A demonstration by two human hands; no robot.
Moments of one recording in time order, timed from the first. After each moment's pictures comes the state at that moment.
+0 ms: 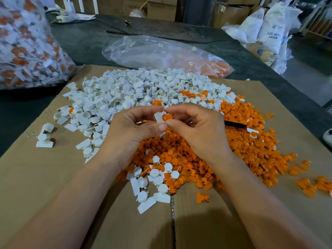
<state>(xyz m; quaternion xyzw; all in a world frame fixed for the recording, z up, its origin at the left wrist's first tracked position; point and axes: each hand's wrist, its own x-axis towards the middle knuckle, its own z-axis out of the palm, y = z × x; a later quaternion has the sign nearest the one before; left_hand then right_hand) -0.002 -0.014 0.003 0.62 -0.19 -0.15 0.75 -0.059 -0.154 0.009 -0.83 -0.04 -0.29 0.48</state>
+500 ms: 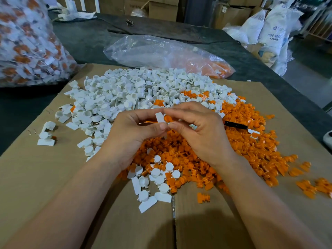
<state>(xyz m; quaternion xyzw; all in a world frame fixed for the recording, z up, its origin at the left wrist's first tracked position) -0.004 -0.012 0.004 0.60 -0.20 -0.18 0.76 -0.057 -0.160 0.007 -0.87 -0.12 -0.30 0.37</state>
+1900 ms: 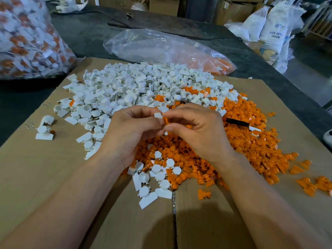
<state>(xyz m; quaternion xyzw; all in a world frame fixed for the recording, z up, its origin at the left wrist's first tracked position) -0.010 -0.014 0.010 0.58 -0.08 -0.20 0.79 -0.054 -0.160 0.001 -0.86 -0.15 -0.29 0.39</state>
